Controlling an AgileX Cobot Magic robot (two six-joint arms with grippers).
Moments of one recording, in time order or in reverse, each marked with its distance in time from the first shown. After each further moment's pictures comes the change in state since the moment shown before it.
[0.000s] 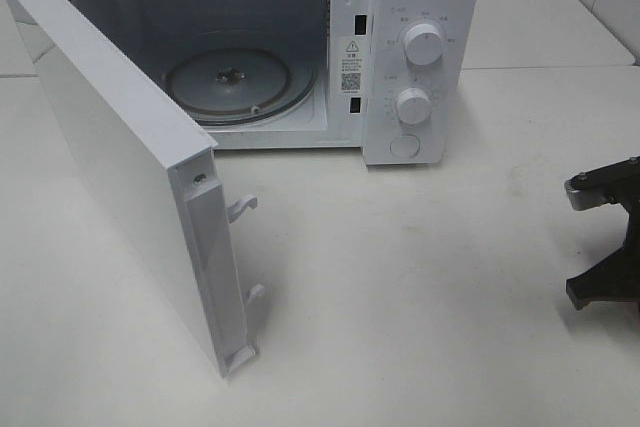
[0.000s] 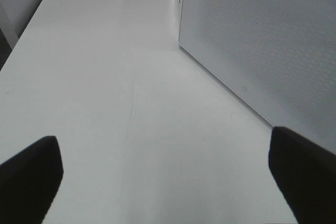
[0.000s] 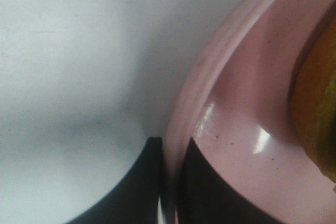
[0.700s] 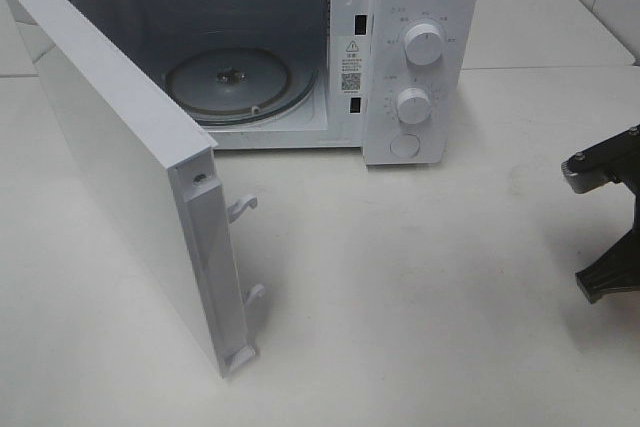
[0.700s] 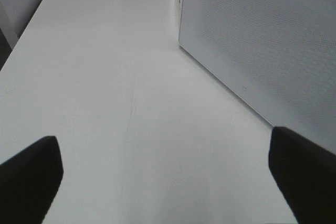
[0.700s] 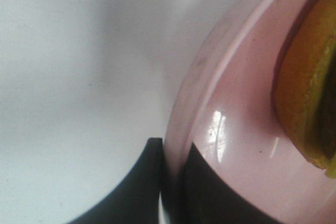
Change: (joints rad) left arm 0.000 0.000 0.000 0.000 0.000 0.000; right arm 0.175 -0.167 0.008 -0.097 0.200 0.093
